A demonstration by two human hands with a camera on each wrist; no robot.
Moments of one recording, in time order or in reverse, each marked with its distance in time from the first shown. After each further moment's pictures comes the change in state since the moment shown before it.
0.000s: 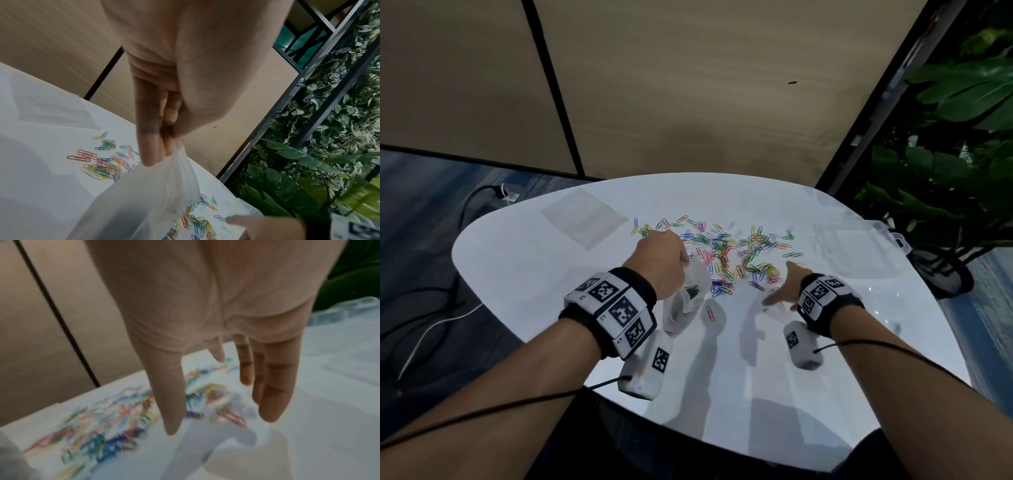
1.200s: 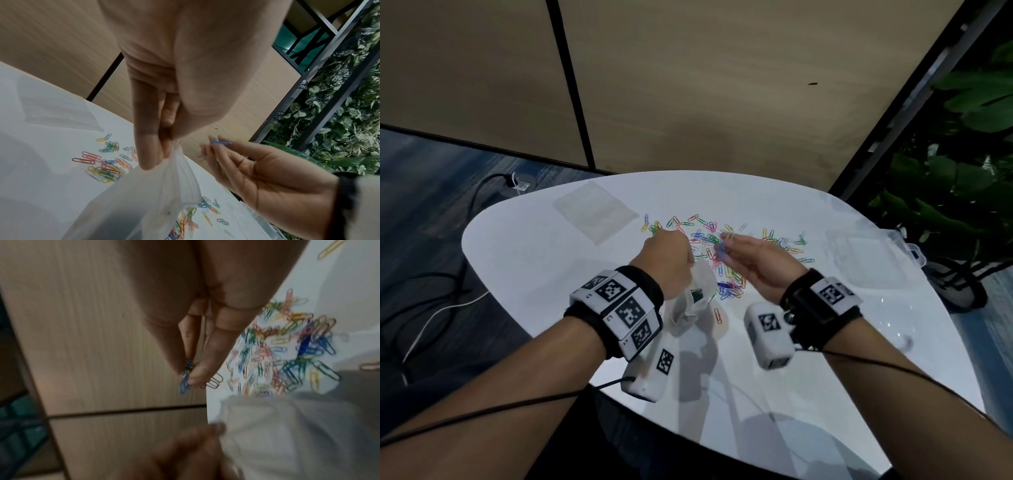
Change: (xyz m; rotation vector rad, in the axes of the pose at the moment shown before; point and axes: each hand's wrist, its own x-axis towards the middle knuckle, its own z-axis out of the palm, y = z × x) left_hand 0.003 -0.012 -0.003 0.040 -0.006 -0.010; right_hand -0.077 -0.088 0.002 1.503 -0.411 -0.452
